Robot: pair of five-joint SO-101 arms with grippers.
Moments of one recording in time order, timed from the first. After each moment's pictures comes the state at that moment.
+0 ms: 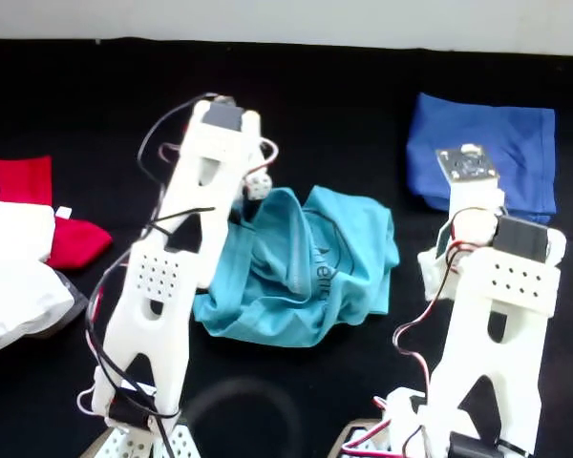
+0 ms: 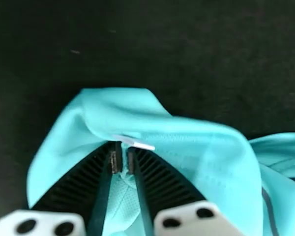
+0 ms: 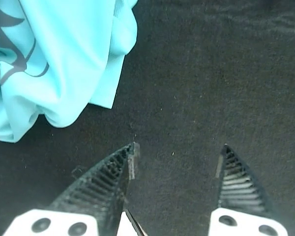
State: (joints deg) left arm 7.3 57.6 -59.1 99.6 34.9; right arm 11.5 -31.5 26.7 90.0 24.5
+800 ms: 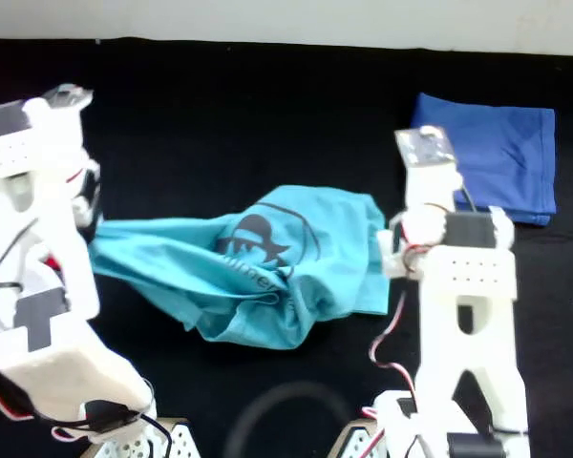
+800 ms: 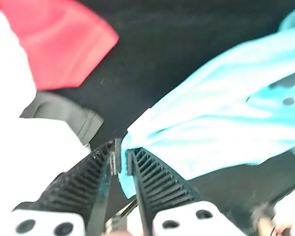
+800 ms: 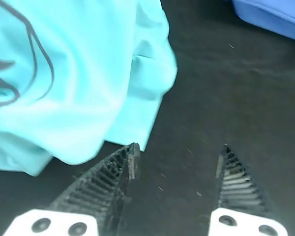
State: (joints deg) left arm -28.4 12.9 -14.5 100.7 -20.3; right arm -4.0 -28.5 25.8 80.9 10.1
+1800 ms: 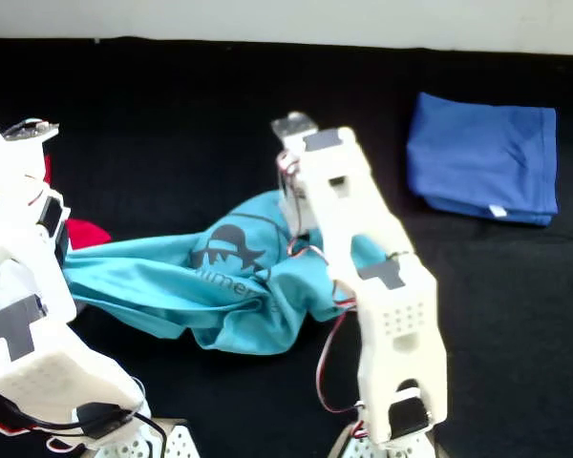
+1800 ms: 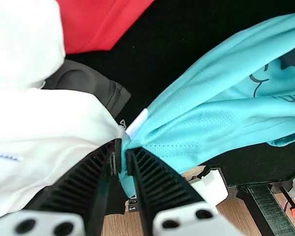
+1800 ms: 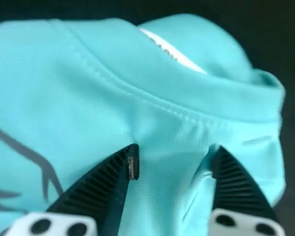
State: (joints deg) left arm -36.0 12.9 -10.1 100.7 -28.2; right arm -22.2 38.6 -23.1 83.8 5.2
